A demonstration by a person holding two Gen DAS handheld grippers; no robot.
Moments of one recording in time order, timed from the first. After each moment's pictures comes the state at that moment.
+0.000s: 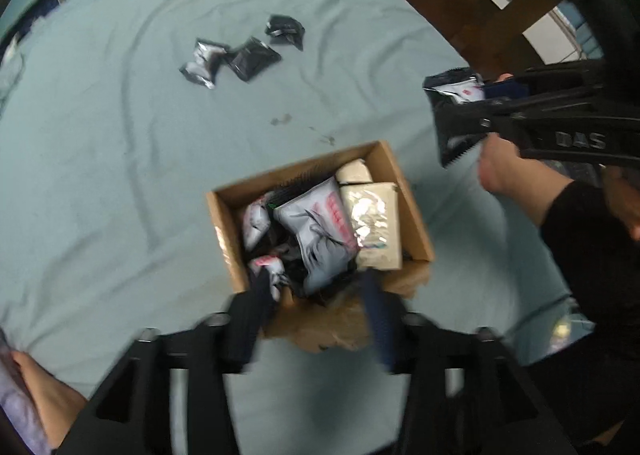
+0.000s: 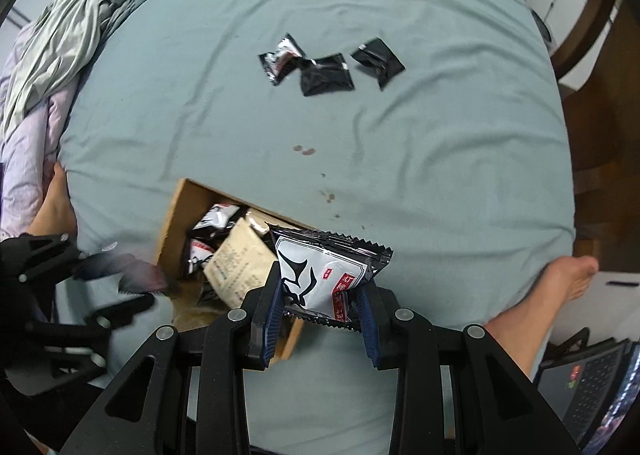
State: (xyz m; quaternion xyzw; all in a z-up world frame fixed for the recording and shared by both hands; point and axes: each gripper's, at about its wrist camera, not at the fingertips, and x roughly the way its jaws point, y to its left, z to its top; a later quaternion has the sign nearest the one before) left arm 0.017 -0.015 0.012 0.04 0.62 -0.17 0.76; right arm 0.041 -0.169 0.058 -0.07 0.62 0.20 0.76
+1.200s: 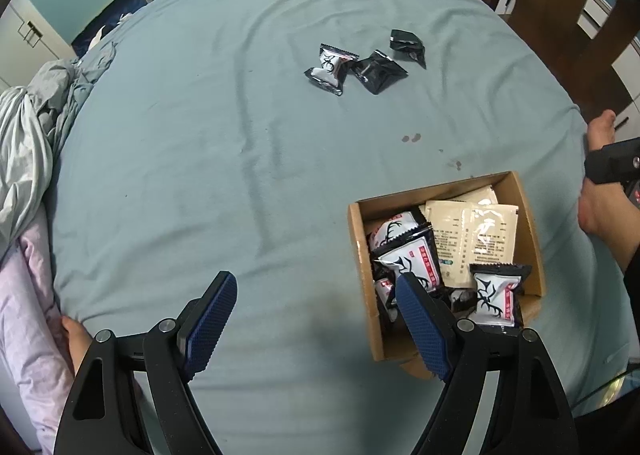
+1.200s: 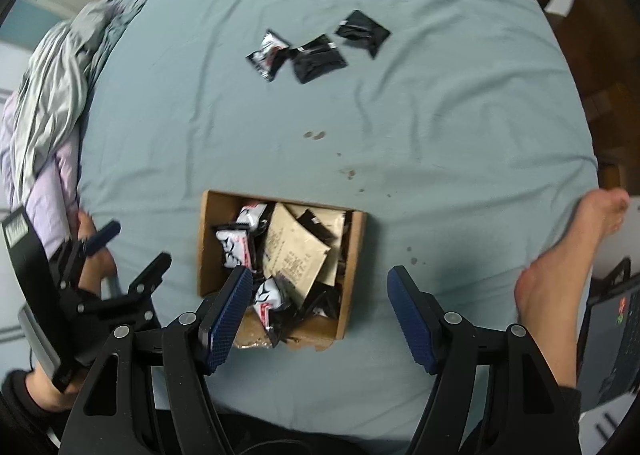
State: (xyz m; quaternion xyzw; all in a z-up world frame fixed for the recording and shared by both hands) left arm 0.026 0.032 -0.005 0.07 0.61 -0.01 0.79; right arm 0.061 -0.201 0.050 0.07 0.68 0.17 0.71
